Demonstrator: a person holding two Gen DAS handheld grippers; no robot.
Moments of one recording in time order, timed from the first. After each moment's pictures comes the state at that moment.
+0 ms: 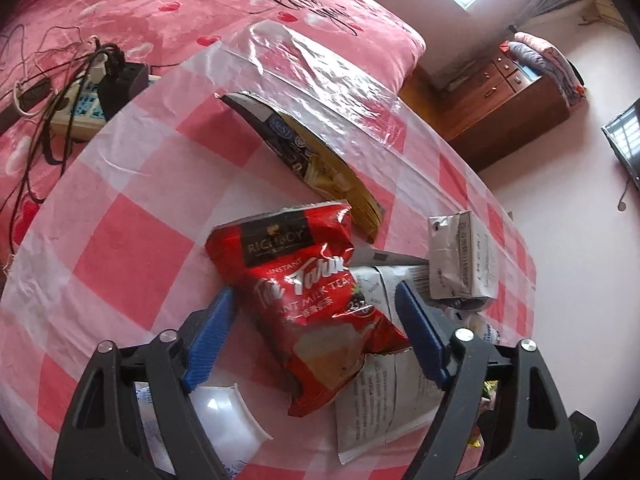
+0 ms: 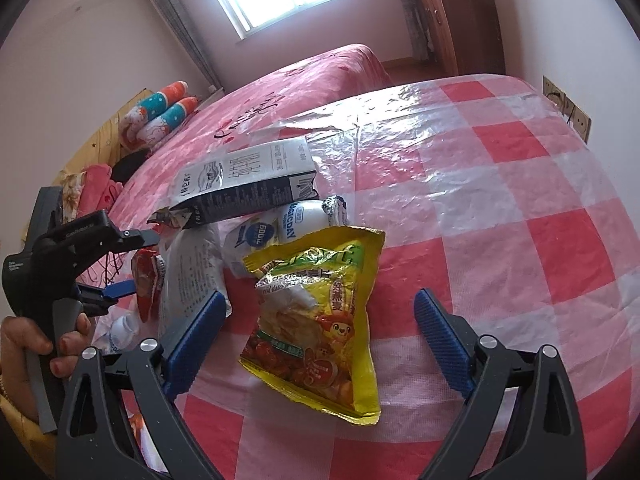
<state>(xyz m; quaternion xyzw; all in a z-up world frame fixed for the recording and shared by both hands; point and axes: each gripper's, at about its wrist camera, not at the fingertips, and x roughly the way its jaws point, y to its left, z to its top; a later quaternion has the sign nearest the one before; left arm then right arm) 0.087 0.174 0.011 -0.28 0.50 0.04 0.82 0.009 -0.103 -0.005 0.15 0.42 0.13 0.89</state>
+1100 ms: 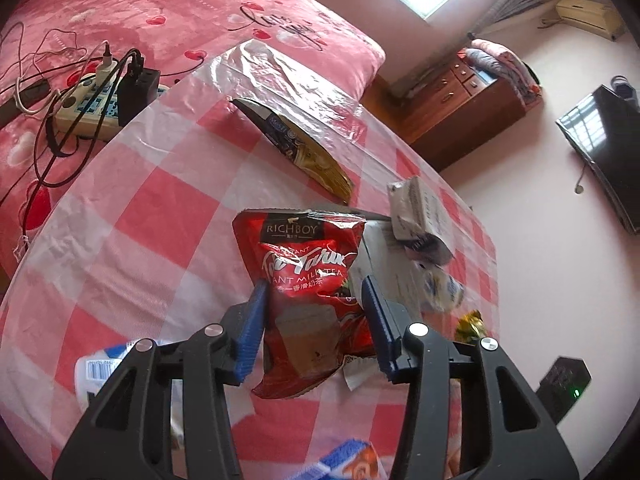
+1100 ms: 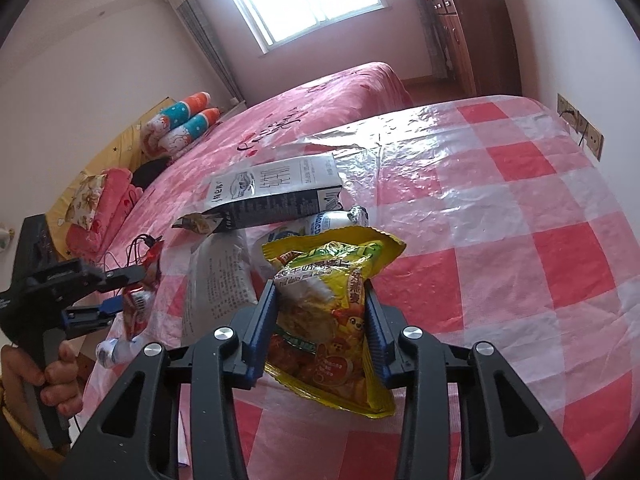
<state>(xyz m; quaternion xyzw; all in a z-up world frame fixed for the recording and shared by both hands) 0.019 0.190 0.032 -0.30 0.46 -0.04 0.84 -0.006 -0.103 0.007 0.16 0.38 0.16 0.90</state>
